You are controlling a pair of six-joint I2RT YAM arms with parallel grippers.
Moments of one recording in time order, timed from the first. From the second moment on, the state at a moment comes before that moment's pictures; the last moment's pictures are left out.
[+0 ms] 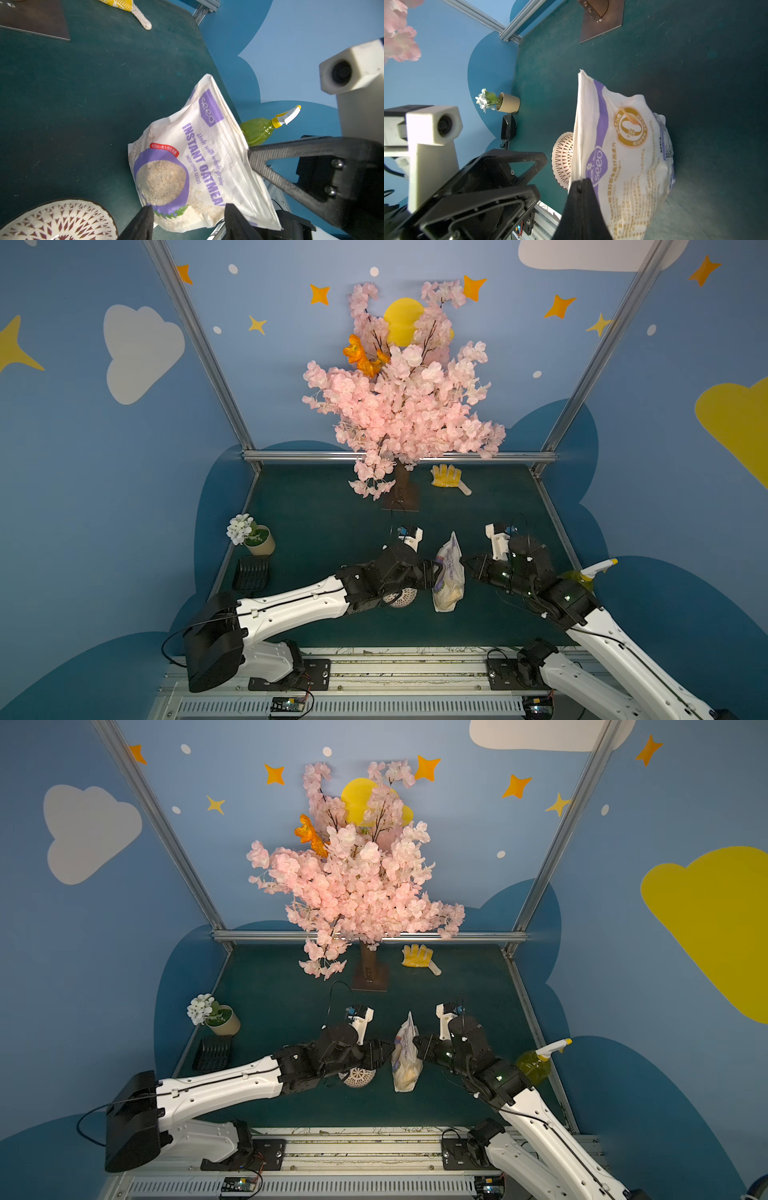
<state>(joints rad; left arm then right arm) -1.05 1.35 0.92 -0.09 -0.08 -0.82 0.60 0.76 0.73 -0.57 -0.20 0.79</state>
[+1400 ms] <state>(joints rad) -1.07 1.64 1.28 -0.22 -0.13 -0.83 0.60 0.76 0.75 -0.59 -0.19 0.74</state>
